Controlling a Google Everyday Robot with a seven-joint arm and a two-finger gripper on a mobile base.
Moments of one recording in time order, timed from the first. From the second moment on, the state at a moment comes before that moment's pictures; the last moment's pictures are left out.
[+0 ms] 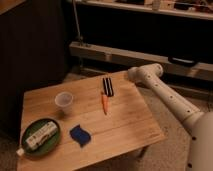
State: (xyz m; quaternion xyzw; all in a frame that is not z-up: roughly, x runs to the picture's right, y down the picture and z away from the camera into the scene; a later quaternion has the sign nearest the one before) arm 0.112 -0.097 0.960 -0.01 -0.15 -0.02 0.99
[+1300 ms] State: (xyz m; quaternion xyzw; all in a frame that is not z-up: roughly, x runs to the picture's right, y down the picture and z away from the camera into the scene) arm 0.078 -0.034 1.015 -0.11 -0.11 -0.14 0.98
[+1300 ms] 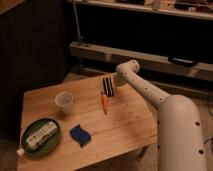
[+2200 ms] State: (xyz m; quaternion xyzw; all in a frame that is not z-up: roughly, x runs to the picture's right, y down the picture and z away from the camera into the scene) arm 0.010 -0.054 1.037 -0.06 -0.16 -0.18 0.97
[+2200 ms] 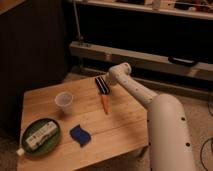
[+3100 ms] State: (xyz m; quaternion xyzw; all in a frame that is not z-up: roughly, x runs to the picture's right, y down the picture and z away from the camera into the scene) arm -0.086 -0.039 1.016 -0.05 -0.25 -0.27 0.93
